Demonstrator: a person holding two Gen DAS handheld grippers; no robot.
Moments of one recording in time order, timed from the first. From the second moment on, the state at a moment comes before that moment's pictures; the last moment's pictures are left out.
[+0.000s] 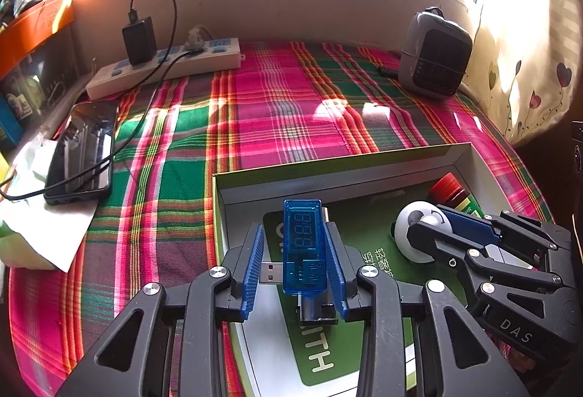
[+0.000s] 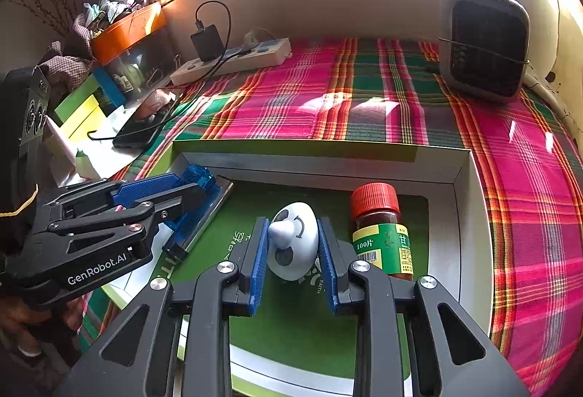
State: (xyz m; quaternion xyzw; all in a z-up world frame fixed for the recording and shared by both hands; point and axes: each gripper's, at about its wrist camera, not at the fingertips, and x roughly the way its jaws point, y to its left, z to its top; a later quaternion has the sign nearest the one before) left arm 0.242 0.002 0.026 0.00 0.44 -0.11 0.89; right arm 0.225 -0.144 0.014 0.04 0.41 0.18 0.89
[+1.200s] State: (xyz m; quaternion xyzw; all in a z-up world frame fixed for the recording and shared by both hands) left arm 0.241 0.004 0.026 0.00 0.44 -0.10 0.89; right arm 0.224 -0.143 0.016 0.04 0.41 0.19 0.89
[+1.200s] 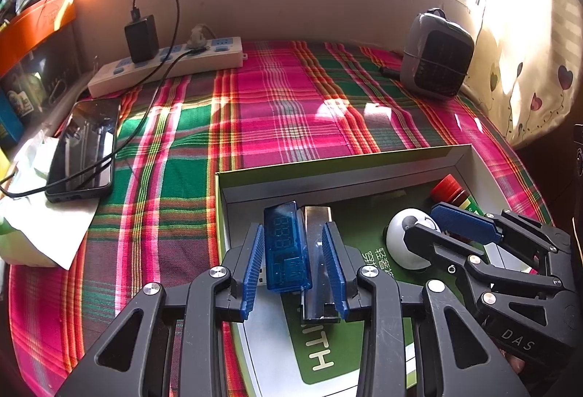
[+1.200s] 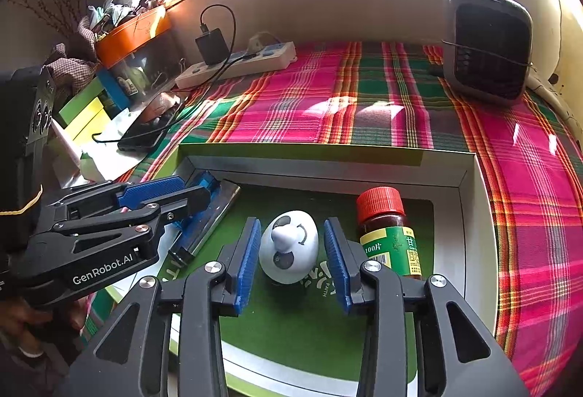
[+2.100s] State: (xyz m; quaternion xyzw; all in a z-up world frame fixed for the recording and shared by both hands) left arm 0.176 0.002 0.060 0.00 0.40 -0.10 0.91; right arm 0.181 -0.153 0.039 0.05 0.38 0.18 0.91
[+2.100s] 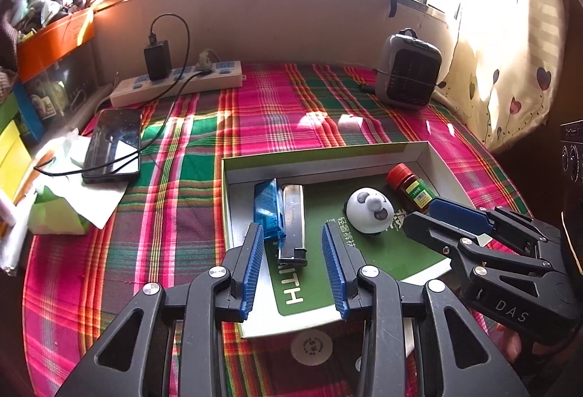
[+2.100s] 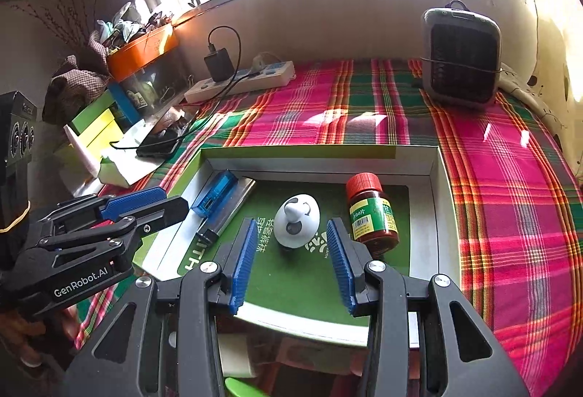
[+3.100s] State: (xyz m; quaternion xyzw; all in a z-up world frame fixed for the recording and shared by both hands) left arm 0.078 -0.008 0.085 0.06 0.30 -0.02 0.95; right arm 0.099 -0.195 0.045 0.07 0.36 0.12 0.92
